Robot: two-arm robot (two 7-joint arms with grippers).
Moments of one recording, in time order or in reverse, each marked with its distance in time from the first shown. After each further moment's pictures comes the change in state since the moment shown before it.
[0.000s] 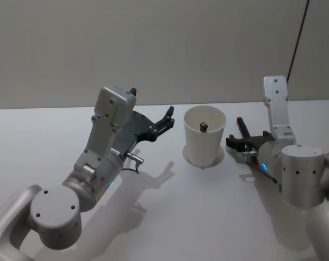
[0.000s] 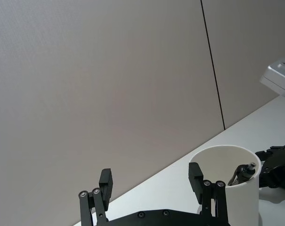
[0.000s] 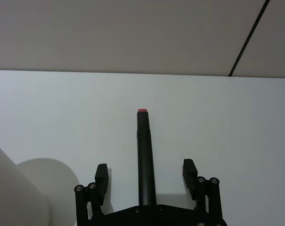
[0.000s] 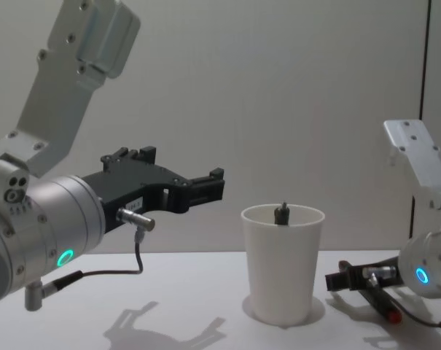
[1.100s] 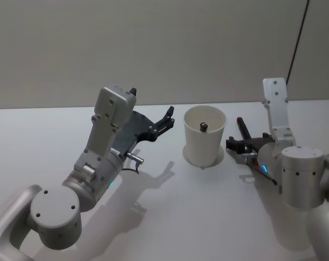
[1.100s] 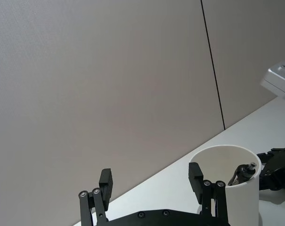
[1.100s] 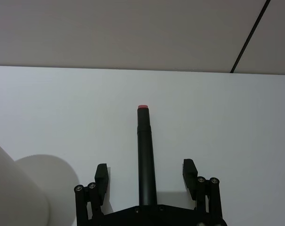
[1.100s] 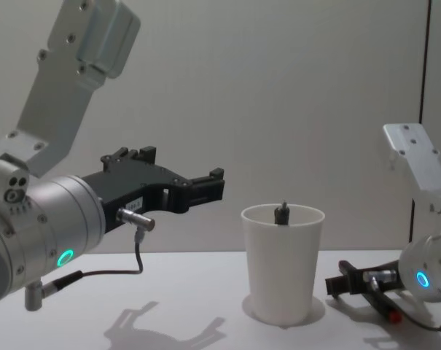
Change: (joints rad) left arm 0.000 0.000 0.000 0.000 0.000 0.000 0.000; right arm -0.004 -0.003 0.004 0.003 -0.009 0.003 0.008
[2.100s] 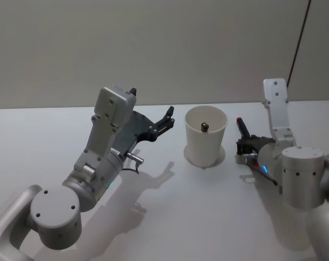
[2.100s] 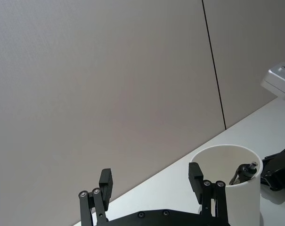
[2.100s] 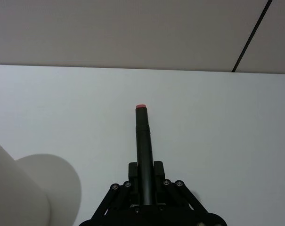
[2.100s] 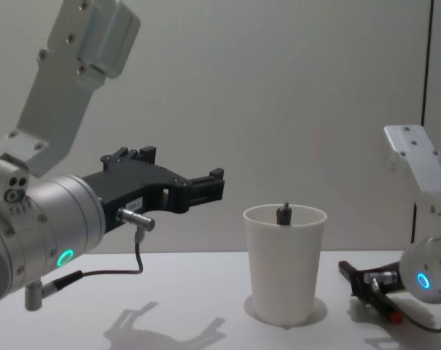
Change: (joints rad) left arm 0.000 0.000 0.000 0.000 0.000 0.000 0.000; right arm 0.000 0.000 0.003 0.002 0.000 0.003 0.000
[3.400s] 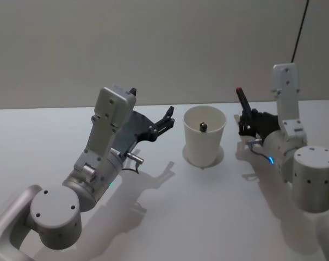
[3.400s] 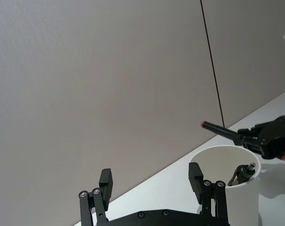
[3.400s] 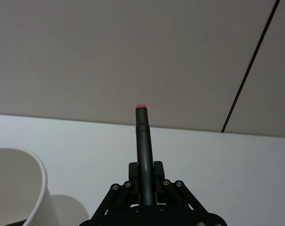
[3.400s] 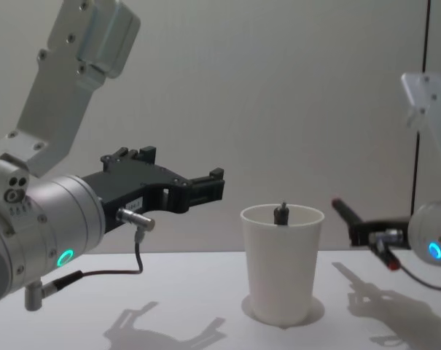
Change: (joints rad) left arm 0.000 0.000 0.000 0.000 0.000 0.000 0.000; right arm -0.041 0.028 0.004 -0.080 -0.058 -0.201 0.083
